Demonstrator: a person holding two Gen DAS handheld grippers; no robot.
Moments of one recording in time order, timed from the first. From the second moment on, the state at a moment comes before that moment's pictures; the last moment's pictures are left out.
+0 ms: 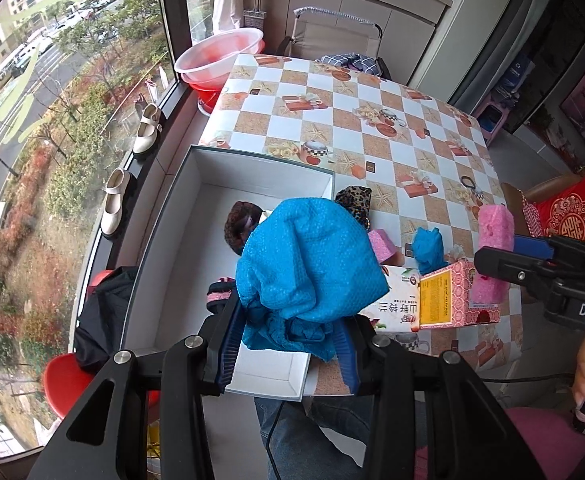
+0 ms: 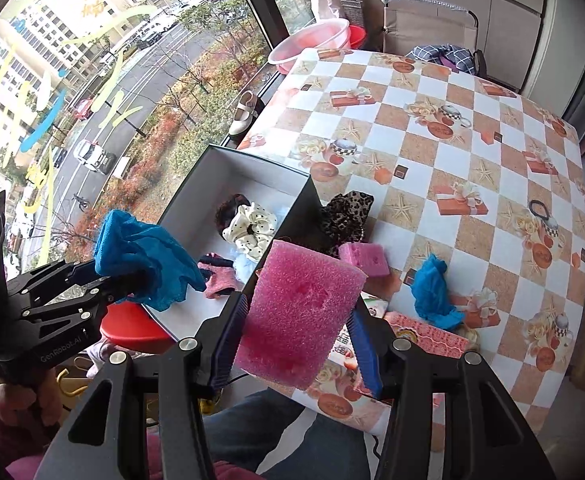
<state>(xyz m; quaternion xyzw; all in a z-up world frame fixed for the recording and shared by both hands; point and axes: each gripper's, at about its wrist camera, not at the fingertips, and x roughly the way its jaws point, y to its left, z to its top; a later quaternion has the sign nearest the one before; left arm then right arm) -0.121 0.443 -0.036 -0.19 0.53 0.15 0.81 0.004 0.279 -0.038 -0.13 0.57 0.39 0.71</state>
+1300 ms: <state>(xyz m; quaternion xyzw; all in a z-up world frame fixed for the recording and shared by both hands) -0.070 0.564 -0.114 -0.18 0.60 0.13 0.77 0.019 0.459 -0.095 -0.18 0.62 0.37 0.66</state>
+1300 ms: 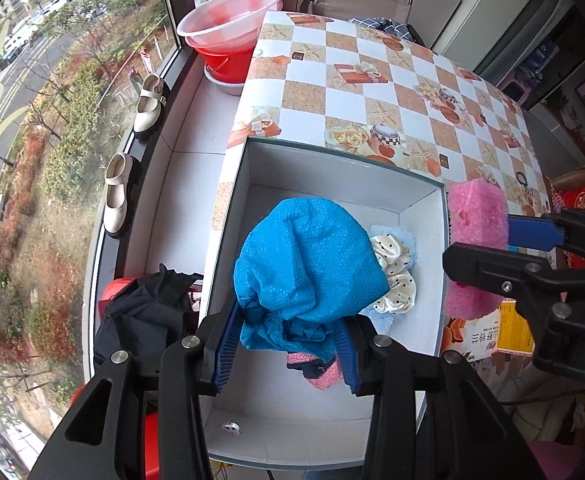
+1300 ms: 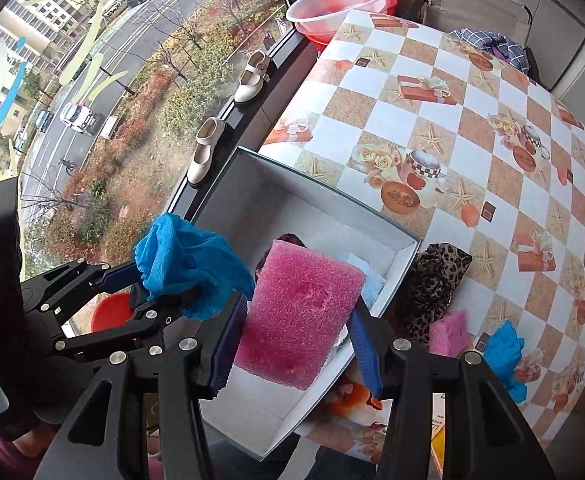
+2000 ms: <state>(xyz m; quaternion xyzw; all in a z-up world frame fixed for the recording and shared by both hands) -0.121 0.545 -0.161 -0.19 0.66 0.12 0.72 -0.032 0.442 -0.125 -0.20 0.65 0.38 0.63</state>
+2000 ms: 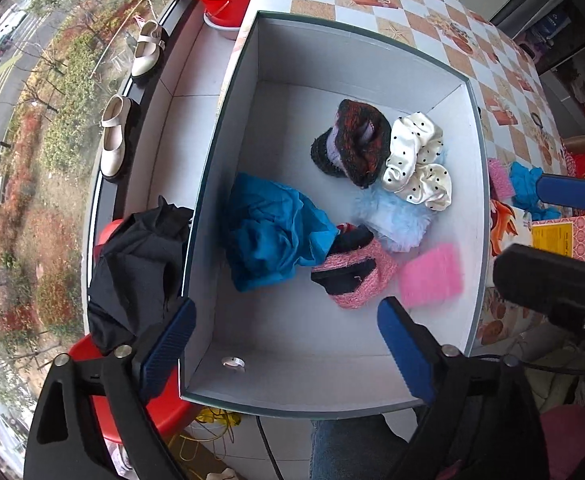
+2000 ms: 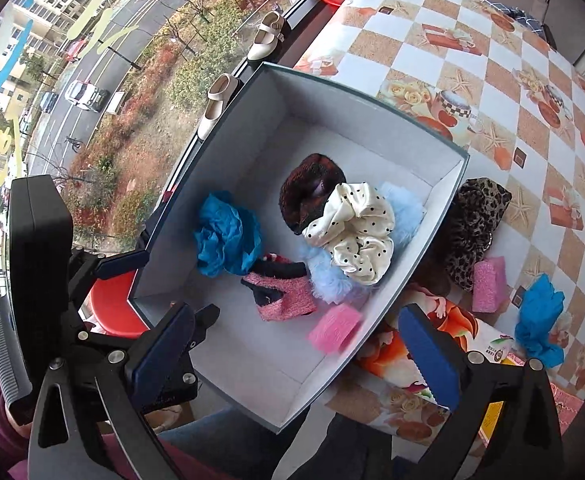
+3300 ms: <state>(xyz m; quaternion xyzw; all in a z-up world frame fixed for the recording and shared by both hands) 0.066 0.399 -0.128 -0.19 0.70 0.04 0.69 0.170 0.245 -0.258 -0.19 0.76 0.30 0.54</state>
